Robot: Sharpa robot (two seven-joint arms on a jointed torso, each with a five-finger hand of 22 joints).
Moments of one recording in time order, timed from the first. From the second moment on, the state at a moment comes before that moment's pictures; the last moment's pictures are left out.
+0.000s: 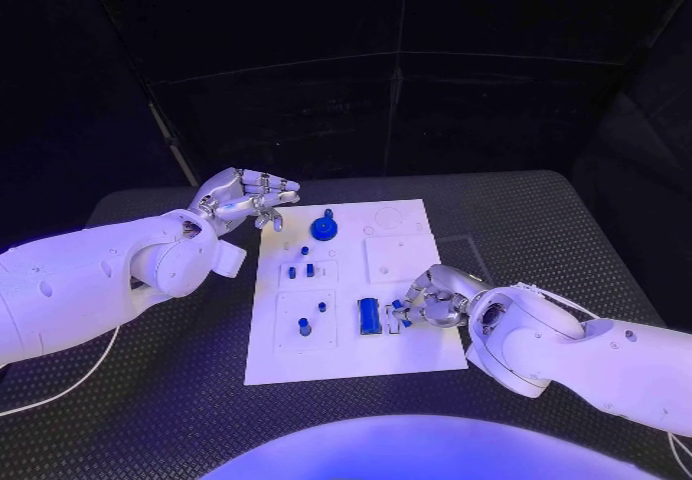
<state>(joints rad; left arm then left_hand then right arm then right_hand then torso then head) 1.23 -0.82 -0.18 1.39 -0.14 -0.16 0.40 1.34 -0.08 0.37 -0.01 0.15 1.01 0.18 0.15 0.07 1.06 0.11 0.29 0.10 1.30 0.02 1.14 0.61 0.17 1.22 0.11 0.64 0.73 0.81 -0.97 0.08 1.88 -1.37 -0.41 -0.57 1.39 0.03 -0.12 0.28 0.35 1.00 0.07 0.39 0.37 1.45 -0.01 1.34 1.45 1.47 -0.07 1.54 1.31 0.10 1.37 0.04 1.34 1.14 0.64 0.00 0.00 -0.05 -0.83</state>
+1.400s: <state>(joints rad) 1.23 -0.82 -0.18 1.39 -0.14 -0.15 0.40 1.34 -0.08 0.37 -0.01 0.15 1.01 0.18 0.15 0.07 1.06 0.11 0.30 0.10 1.30 0.02 1.14 0.61 0.17 1.22 0.11 0.64 0.73 0.81 -0.93 0.08 1.84 -1.32 -0.36 -0.58 1.39 0.07 -0.09 0.22 0.32 1.04 0.05 0.39 0.37 1.45 -0.01 1.34 1.47 1.47 -0.08 1.54 1.31 0.10 1.38 0.03 1.35 1.15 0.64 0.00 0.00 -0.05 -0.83</state>
